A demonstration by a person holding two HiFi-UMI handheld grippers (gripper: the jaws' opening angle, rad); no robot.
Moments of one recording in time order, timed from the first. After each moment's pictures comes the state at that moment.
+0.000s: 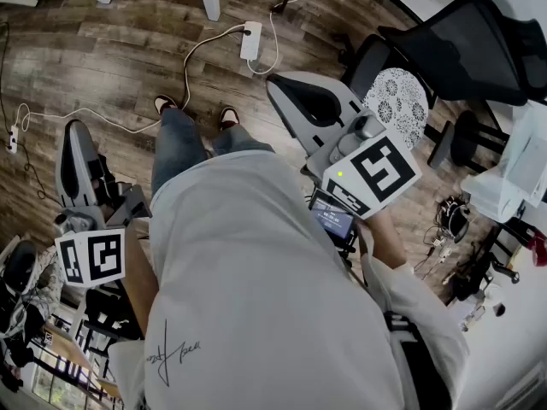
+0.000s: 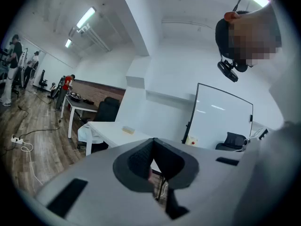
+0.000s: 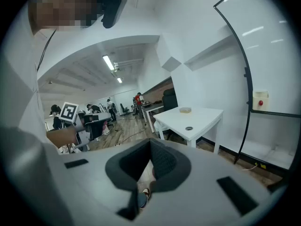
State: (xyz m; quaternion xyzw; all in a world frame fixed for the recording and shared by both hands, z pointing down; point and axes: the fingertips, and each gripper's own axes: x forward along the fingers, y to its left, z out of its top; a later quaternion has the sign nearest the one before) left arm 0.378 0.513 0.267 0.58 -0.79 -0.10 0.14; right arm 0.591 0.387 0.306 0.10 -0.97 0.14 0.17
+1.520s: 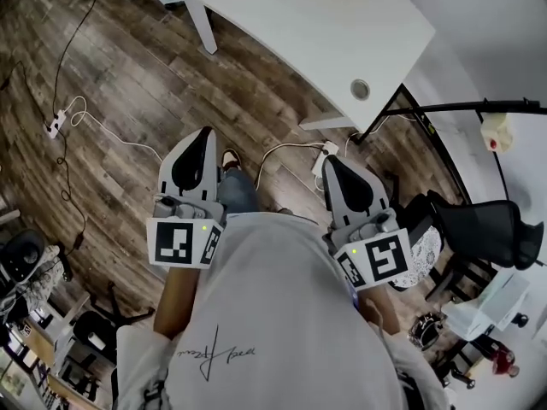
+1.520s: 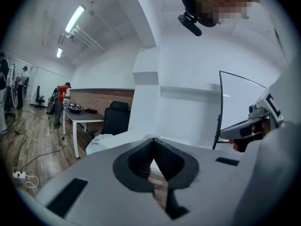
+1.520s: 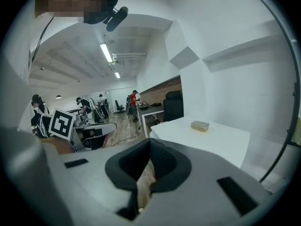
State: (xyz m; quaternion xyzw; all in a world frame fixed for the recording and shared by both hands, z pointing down) left arm 0.061 0.402 0.294 0.58 -0.81 -0.01 0.12; right arm 0.213 0.313 0.281 0.13 -0.97 0.08 0.18
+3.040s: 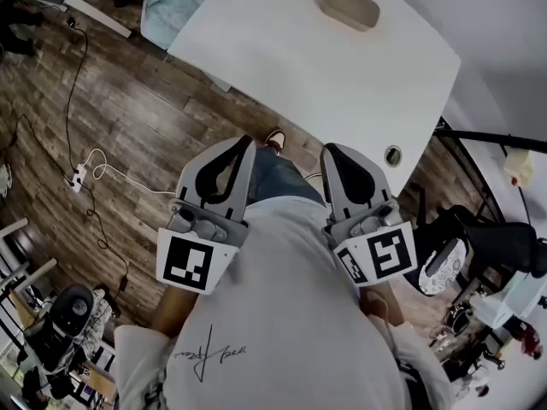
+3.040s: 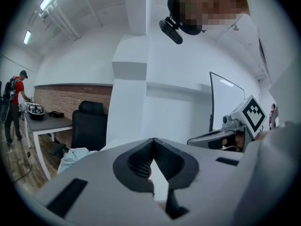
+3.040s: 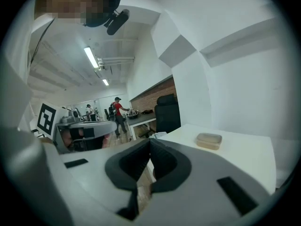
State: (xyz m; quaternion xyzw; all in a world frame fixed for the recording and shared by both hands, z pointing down) left arm -0.108 0.232 0.263 0.71 -0.69 0.01 0.11; right arm -0.019 0.178 0.282 0.19 -0.97 0.11 0.13
